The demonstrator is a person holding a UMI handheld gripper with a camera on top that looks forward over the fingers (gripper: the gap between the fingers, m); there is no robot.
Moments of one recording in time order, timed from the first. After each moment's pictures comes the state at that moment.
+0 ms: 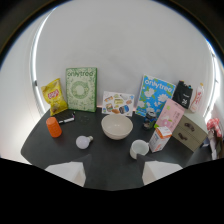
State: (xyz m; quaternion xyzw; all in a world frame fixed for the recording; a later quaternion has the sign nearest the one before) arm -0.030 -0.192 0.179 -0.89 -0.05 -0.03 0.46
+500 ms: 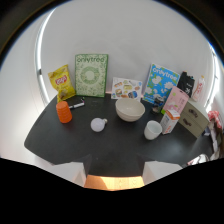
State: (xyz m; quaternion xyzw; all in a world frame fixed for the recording) arm -0.095 -0.247 0.136 -0.91 -0.04 -0.04 0.42
